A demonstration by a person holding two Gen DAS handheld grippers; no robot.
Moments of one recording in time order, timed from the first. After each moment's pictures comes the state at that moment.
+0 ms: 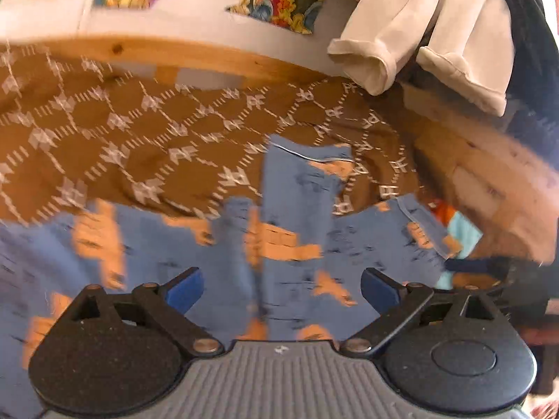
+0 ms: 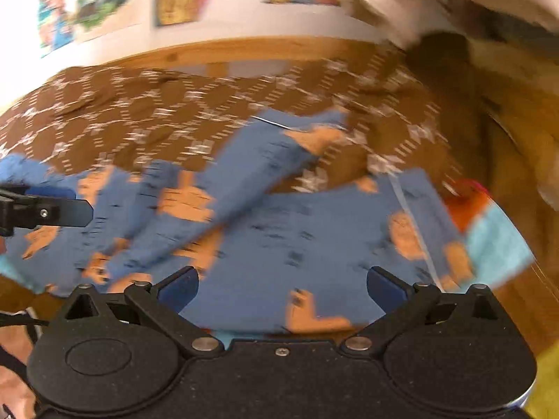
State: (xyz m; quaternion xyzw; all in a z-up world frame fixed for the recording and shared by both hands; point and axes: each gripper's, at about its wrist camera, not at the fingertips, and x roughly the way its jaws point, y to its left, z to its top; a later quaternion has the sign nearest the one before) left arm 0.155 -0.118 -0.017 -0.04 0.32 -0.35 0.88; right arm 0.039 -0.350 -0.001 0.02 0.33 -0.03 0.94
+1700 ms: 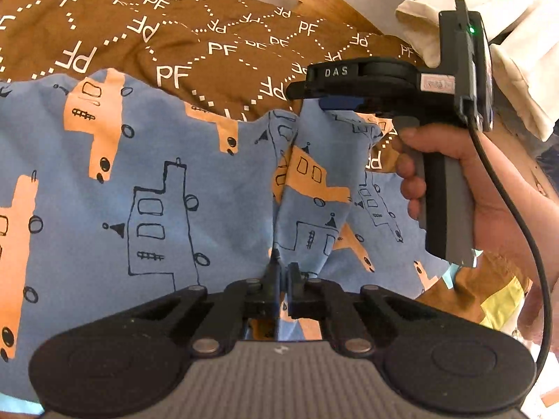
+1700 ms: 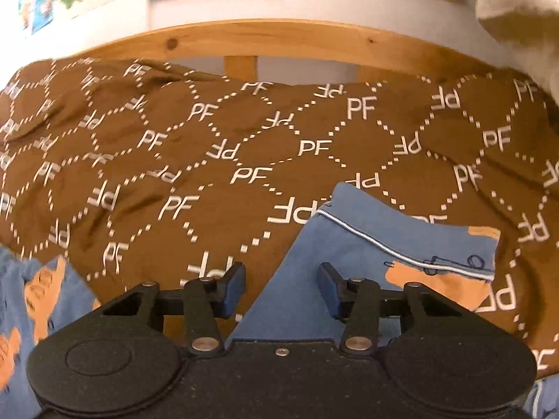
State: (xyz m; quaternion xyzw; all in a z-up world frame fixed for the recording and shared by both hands) left arm 0.191 -0.103 -0.065 -0.14 0.45 -0.32 0.82; right arm 0.268 -0.292 0.004 0.00 0.36 0.00 0.93
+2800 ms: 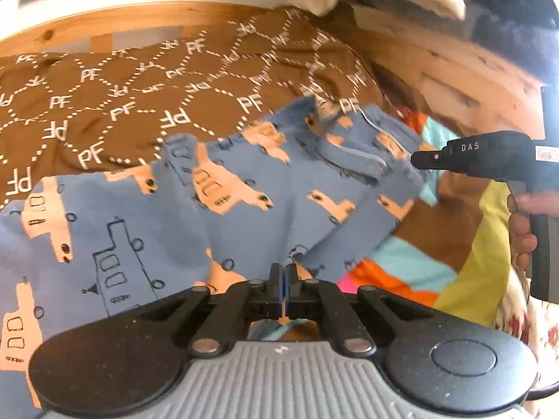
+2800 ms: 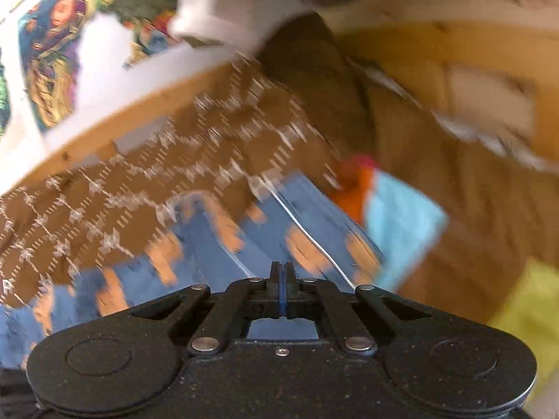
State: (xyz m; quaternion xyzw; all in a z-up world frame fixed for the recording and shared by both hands) left arm 0.141 -0.146 -0.040 0.08 0.37 -0.40 0.84; right arm 0.041 -0.412 0.002 0.20 0.28 -0.18 0.92
